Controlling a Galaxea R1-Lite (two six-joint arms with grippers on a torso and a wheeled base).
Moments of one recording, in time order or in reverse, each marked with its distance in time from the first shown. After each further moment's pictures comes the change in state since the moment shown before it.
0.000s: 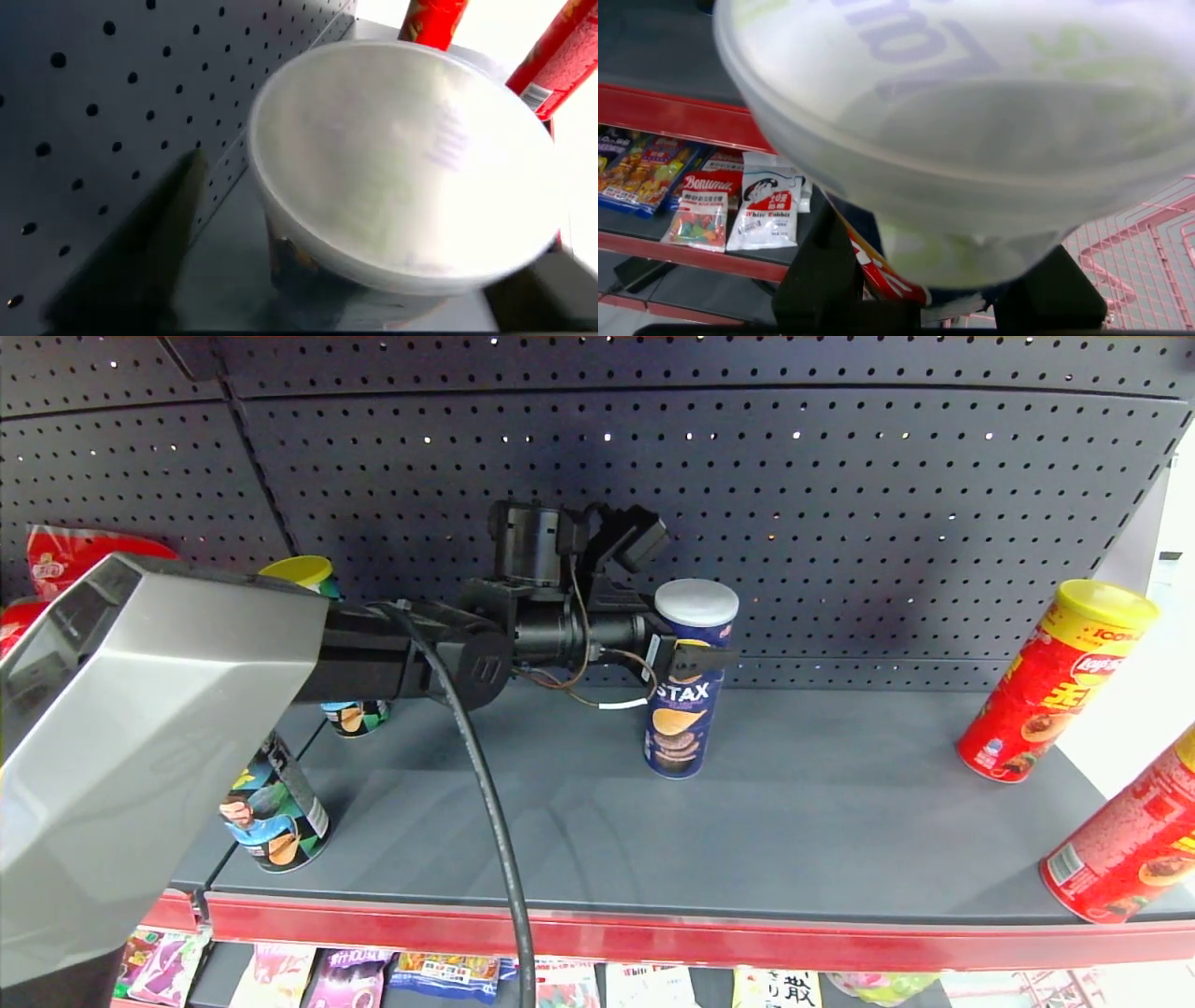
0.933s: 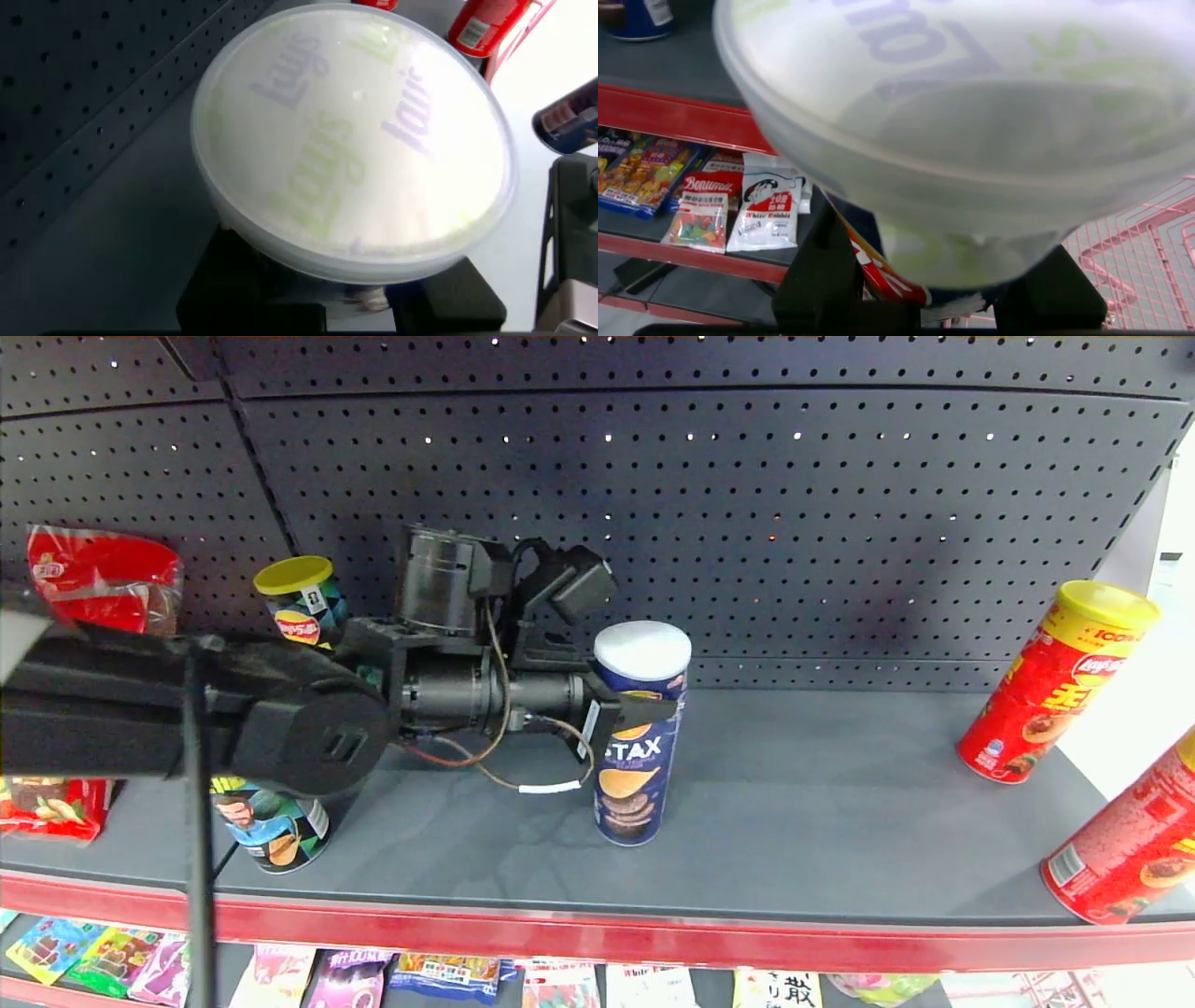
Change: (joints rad) left arm -0.023 -0.344 0.536 -0.075 0.058 -0.020; right arm -0.001 -0.002 0.001 -0.001 0.001 0.001
